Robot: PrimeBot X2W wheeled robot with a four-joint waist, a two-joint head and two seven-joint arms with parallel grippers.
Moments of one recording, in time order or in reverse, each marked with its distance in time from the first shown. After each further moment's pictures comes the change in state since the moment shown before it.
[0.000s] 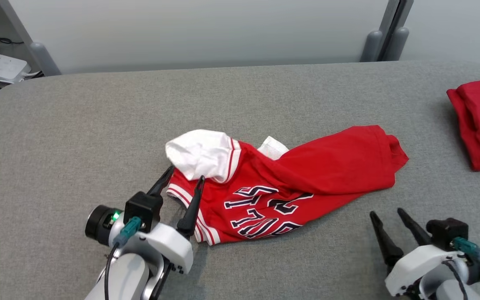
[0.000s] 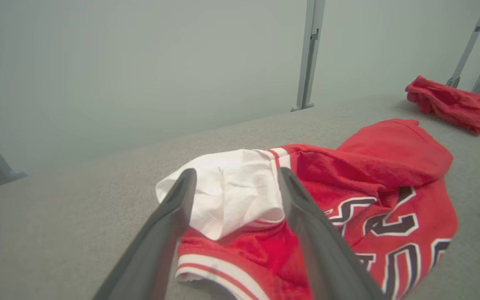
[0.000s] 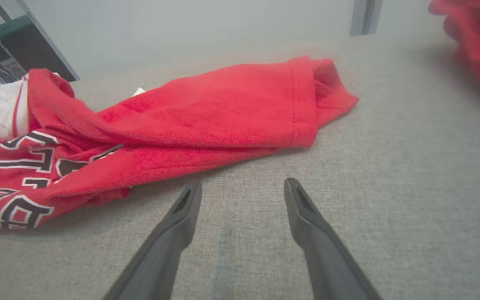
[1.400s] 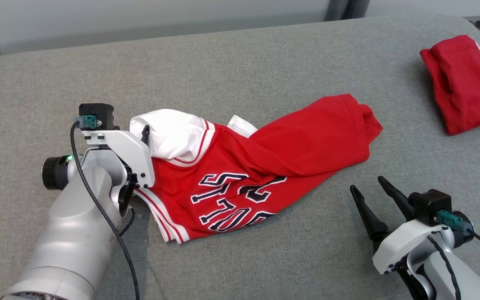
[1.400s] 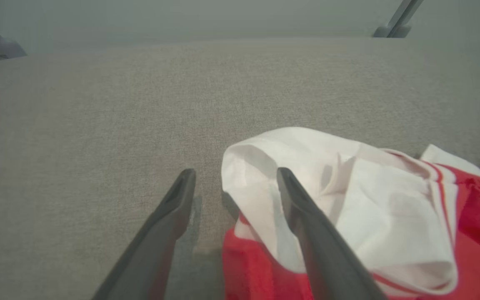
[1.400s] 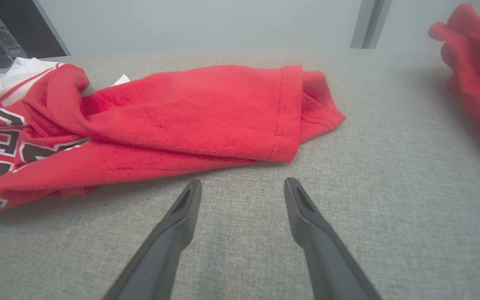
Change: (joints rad) left arm -0.514 -0.094 0.132 0.737 -0.142 -0.031 0.230; right arm -0.111 -0.061 0.127 -0.067 -0.048 0.000 0.000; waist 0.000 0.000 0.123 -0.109
